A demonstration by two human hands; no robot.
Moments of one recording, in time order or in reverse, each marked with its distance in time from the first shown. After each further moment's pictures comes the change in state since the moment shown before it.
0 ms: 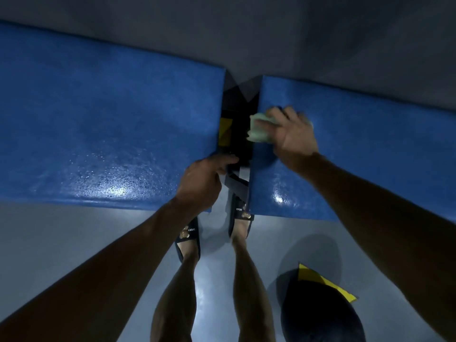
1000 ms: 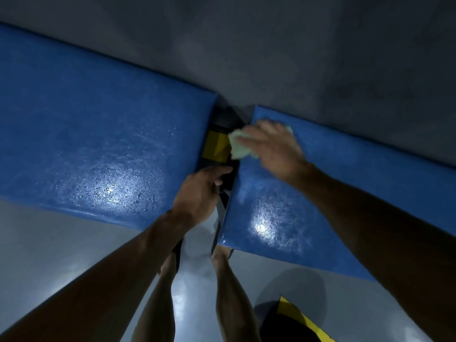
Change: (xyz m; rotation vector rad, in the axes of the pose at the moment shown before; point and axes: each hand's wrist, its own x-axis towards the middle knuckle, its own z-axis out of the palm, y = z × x) left_hand 0.045 0.059 0.024 -0.065 0.084 -0.185; right_hand 0.063 0.054 0.008 0.099 0.088 -0.445
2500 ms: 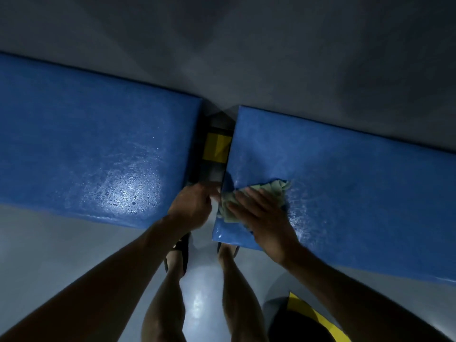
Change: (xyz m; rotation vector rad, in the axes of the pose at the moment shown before) left_hand -0.016 0.007 0.014 0.200 -0.178 0.016; right_hand -0.139 -0.102 0.018 0.250 0.009 0.105
